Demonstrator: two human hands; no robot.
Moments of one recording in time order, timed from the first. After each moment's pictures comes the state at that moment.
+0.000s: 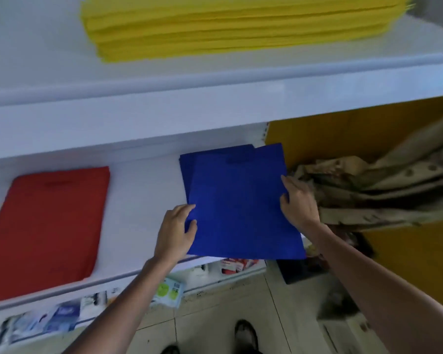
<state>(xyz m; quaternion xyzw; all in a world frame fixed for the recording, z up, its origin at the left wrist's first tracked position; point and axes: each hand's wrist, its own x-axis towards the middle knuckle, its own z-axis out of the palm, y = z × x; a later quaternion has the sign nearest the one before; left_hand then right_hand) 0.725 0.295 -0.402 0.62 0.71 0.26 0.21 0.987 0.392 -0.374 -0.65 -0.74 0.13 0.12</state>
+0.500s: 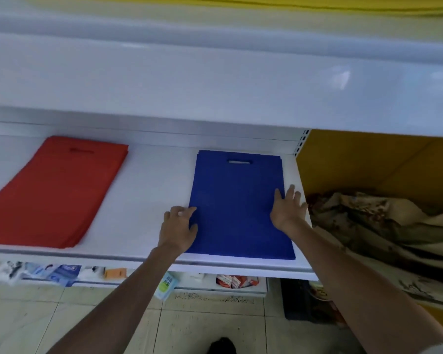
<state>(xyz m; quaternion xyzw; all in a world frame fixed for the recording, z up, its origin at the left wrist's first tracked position) 0.755 0.332 -0.446 0.49 0.84 0.13 0.20 0.953 0.486 -0.437 -0.61 -0.77 0.09 -0.17</state>
